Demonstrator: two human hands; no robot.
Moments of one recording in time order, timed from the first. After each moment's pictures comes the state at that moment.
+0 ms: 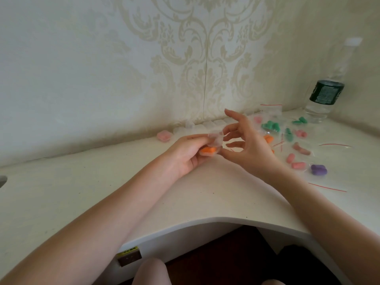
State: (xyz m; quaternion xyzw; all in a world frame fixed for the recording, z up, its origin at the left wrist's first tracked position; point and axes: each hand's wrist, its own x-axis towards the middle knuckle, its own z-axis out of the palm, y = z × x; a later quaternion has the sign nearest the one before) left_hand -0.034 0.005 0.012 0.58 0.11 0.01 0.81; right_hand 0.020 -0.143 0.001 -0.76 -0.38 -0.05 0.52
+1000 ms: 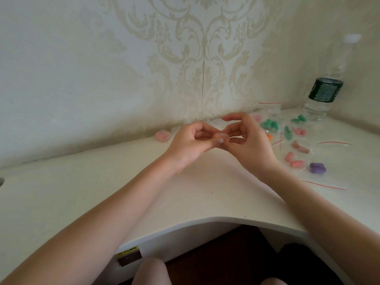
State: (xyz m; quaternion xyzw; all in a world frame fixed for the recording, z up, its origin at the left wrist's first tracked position) left_hand -0.031 0.010 0.005 0.74 -0.01 0.12 0.66; right_hand 0.019 -0.137 0.001 -0.72 -0.32 -0.08 0.61
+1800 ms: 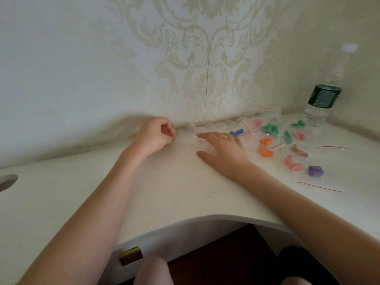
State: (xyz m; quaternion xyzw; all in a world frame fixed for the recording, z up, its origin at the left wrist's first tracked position) left_hand -0.024 0.106 0.003 0.89 0.10 0.23 0.38; right_hand 0.030 -0.102 -0.013 -0.91 -0.37 -0.09 0.17
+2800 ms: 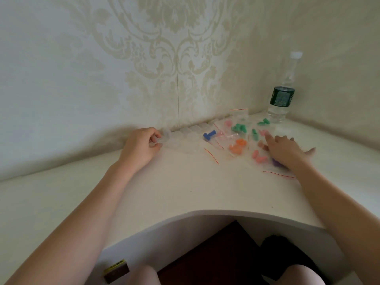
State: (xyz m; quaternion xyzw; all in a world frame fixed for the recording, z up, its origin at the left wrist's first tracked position) left_hand -0.014 0.092 -0.016 0.93 0.01 0.28 0.25; right_hand 0.093 -0.267 -0.008 -0.98 0.09 -0.01 0.17
